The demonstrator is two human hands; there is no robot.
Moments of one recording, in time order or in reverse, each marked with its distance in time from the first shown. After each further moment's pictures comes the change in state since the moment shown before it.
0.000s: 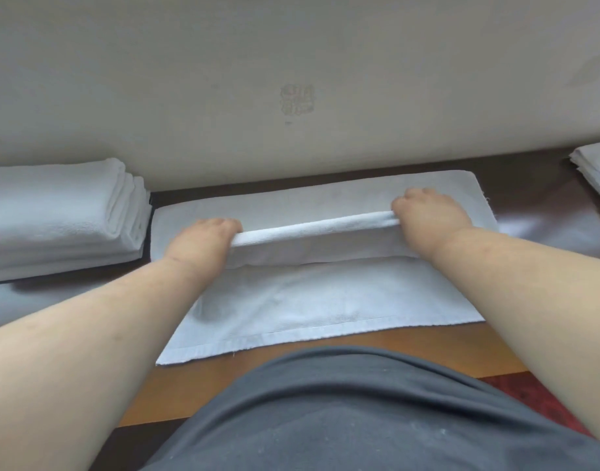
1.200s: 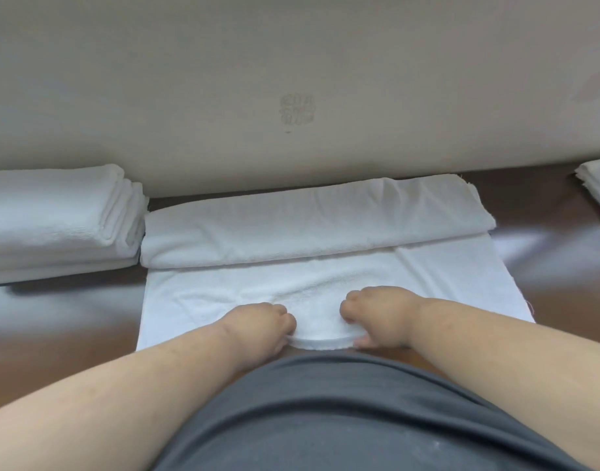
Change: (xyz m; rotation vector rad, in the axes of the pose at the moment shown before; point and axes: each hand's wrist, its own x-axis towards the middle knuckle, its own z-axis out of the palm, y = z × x) left_hand -0.053 0.081 0.067 0.123 -0.344 0.463; right_hand -0.050 -0.060 0.061 0.155 -0.418 -0.593
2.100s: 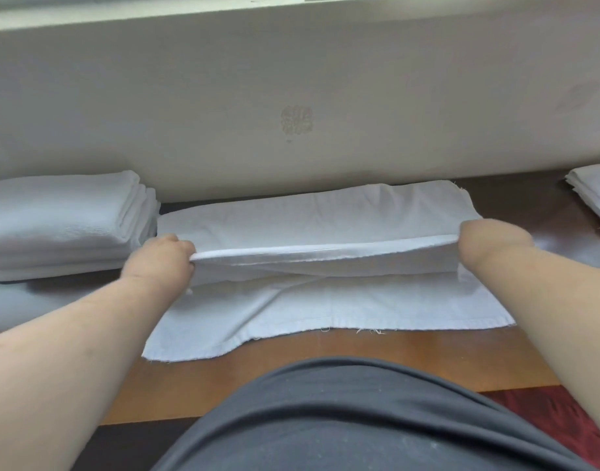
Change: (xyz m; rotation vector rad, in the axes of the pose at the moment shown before) left_hand -0.066 -0.108 -0.055 -0.002 0.302 -0.723; right_hand -0.082 0.104 -0.062 0.083 0.097 1.033
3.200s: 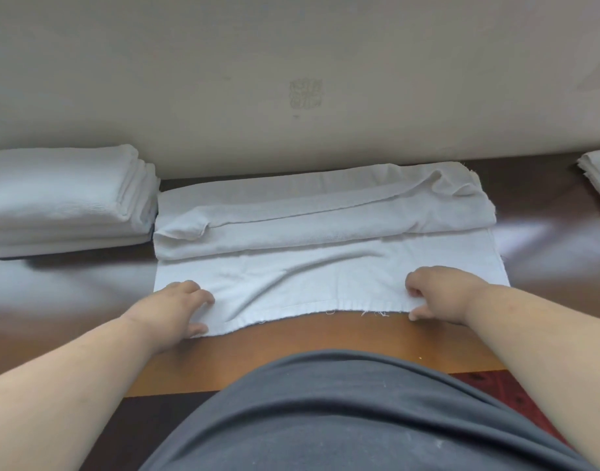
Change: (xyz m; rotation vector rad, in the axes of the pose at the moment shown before) left_hand -0.060 -0.023 0.083 -0.059 -0.321 0.355; right_hand -0.025 -0.030 0.093 0.006 -0.152 -0.686
